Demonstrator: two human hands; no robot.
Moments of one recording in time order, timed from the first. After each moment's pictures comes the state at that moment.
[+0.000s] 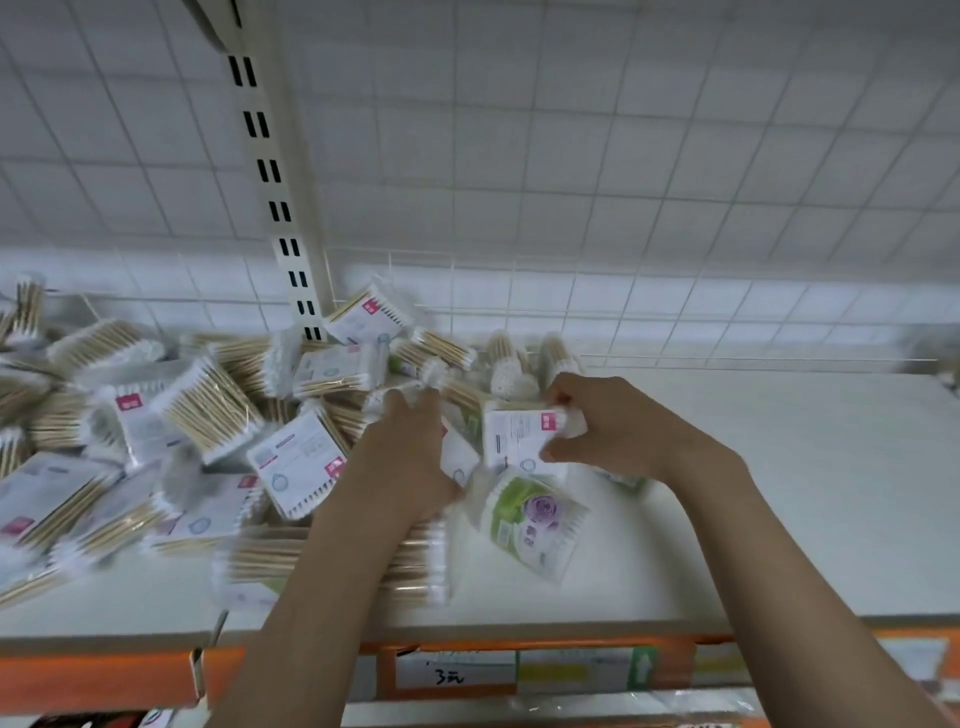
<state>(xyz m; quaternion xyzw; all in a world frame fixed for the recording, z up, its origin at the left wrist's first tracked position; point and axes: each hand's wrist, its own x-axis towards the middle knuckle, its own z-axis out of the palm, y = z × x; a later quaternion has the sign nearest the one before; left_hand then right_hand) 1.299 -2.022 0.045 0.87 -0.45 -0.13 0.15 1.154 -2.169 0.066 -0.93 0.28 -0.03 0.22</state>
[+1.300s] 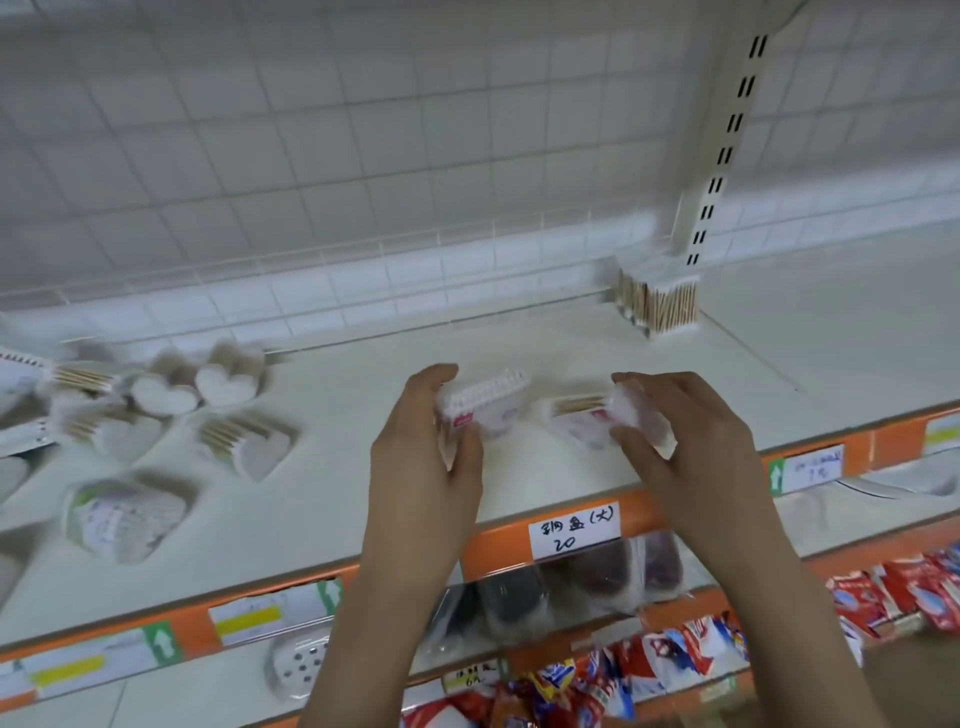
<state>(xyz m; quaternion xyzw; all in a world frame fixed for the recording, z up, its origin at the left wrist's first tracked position) 0.942 -2.172 0.050 0.70 -0.50 -0.03 0.51 0.768 -2.268 0.042 -0.82 0.41 -0.38 0.12</state>
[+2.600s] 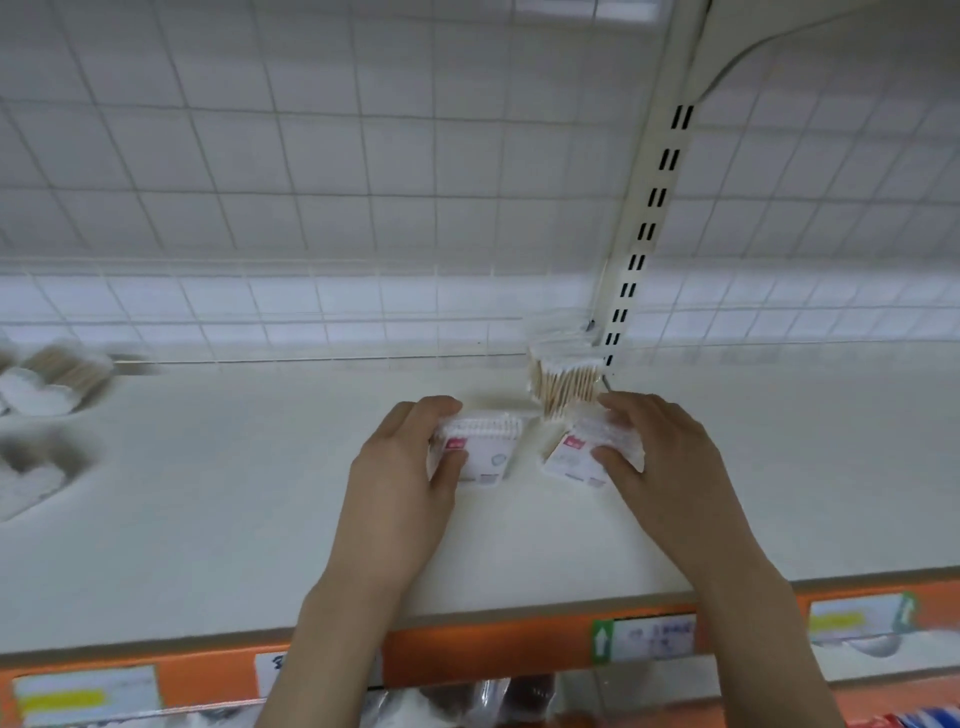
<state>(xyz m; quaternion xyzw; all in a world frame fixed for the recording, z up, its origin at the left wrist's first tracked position) 0.853 -2.327 0.032 0.74 -0.49 0.04 0.45 0.681 -2.455 0.044 -0.88 0.34 -0.32 0.08</state>
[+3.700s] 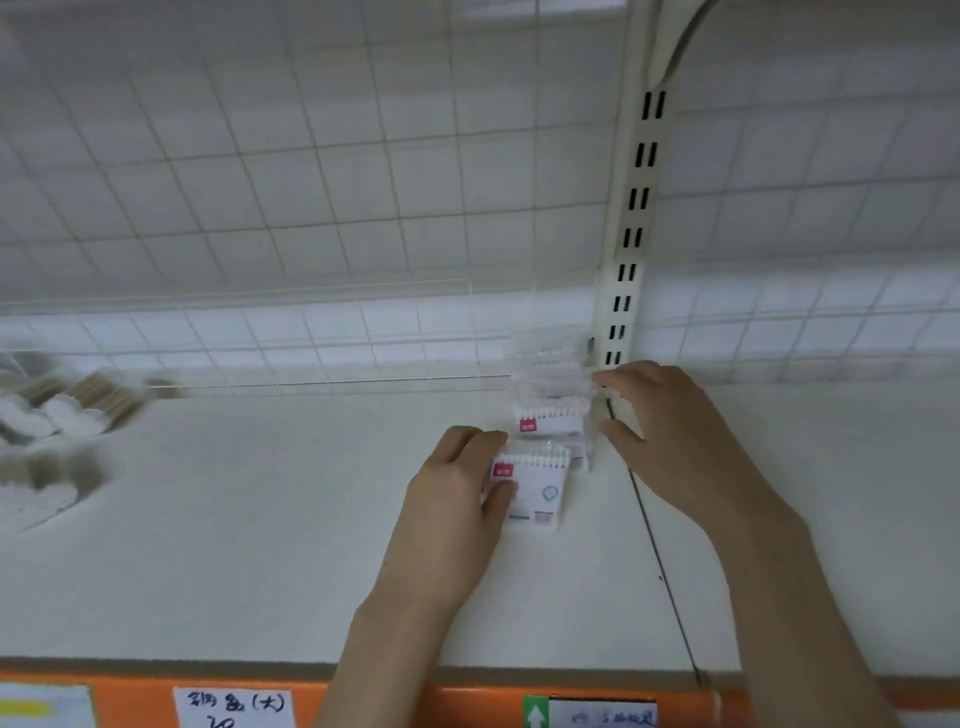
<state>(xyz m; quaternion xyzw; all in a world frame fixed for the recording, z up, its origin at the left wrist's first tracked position) 0.801 -2.397 0.017 0.76 -0.51 0.03 0.39 0.674 -2.556 0.047 -0.92 0.29 -0.23 0.11</state>
